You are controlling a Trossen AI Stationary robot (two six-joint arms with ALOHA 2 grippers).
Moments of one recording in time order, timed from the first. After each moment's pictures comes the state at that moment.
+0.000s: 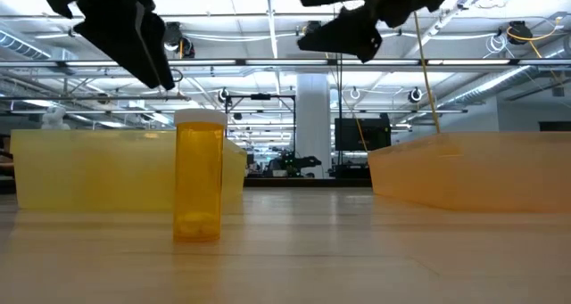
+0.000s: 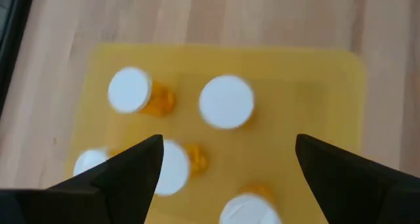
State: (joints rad) left arm -0.38 1.41 1.03 -0.82 -0.44 -0.39; right arm 0.32 1.50 0.80 0.29 0.24 0.27
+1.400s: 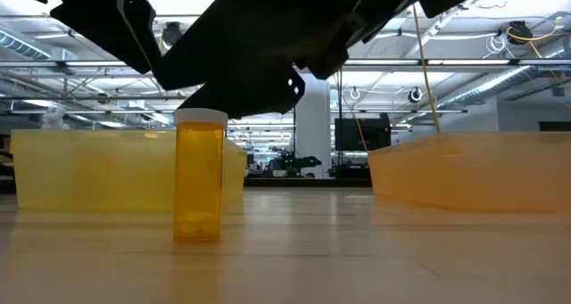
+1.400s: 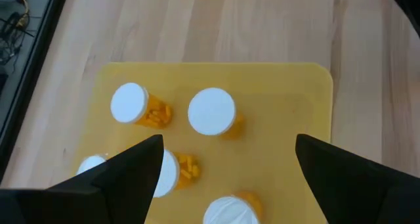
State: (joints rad) left arm -0.51 1.41 1.03 -0.81 -0.58 -0.47; right arm 0.42 2.06 1.29 0.16 0.07 0.24
